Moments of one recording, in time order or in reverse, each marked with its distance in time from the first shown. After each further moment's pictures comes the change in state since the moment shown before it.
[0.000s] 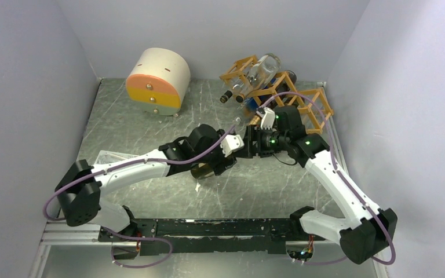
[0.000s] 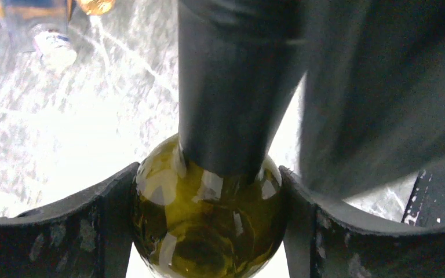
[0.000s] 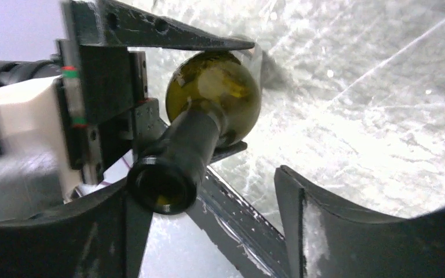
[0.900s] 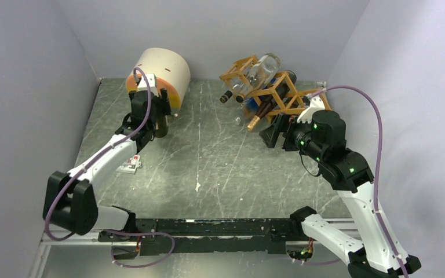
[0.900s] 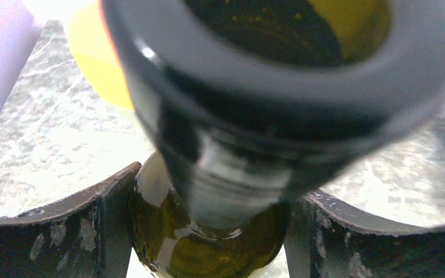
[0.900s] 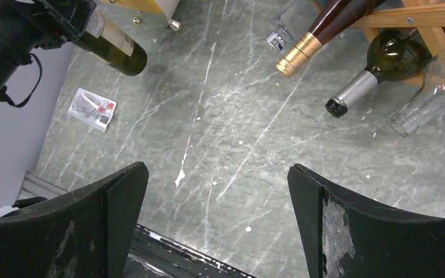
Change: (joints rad) left arm 0.598 -0.155 -0.088 0.251 -0.534 -0.420; right arm -0.001 -0.275 0.236 -0.172 0.524 0.018
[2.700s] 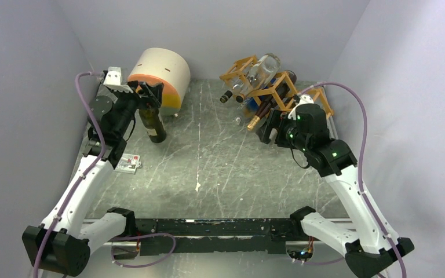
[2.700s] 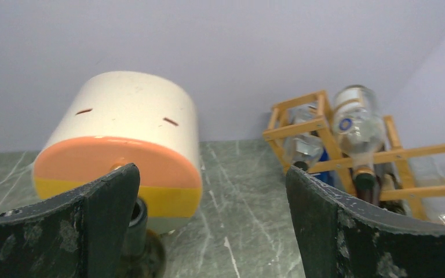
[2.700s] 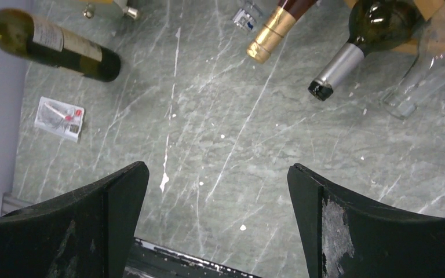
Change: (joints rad) left arm 0.164 -0.289 0.001 0.093 0.439 -0.074; right arm 0.001 0.091 -0.055 0.006 0.071 0.066
